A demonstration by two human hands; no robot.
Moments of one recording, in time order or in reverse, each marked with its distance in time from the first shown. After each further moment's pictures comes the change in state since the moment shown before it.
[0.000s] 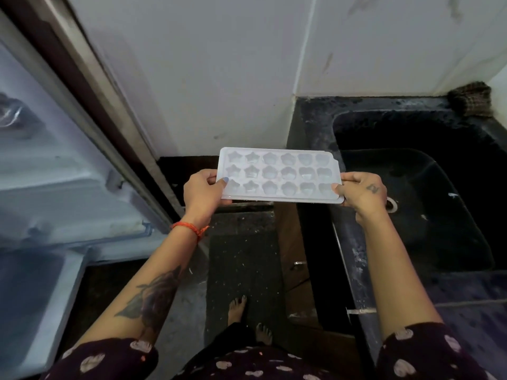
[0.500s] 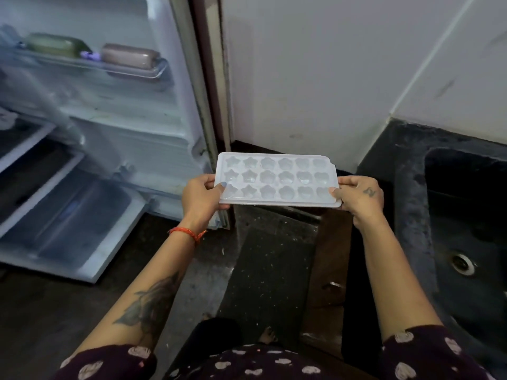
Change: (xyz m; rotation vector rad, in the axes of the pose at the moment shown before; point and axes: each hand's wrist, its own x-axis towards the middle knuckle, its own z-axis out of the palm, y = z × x) left_hand -0.044 -0.064 -0.107 -0.182 0.332 -0.109; right_hand -0.039 -0.039 0.108 -0.117 -0.333 -0.172
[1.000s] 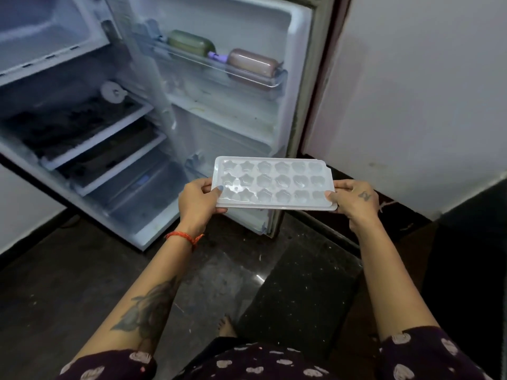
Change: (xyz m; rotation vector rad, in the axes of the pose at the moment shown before) left_hand 0.014 -0.028 -0.144 -0.058 0.330 -0.047; right_hand -0.031 -0.075 0.156 -0.060 -0.279 -0.143
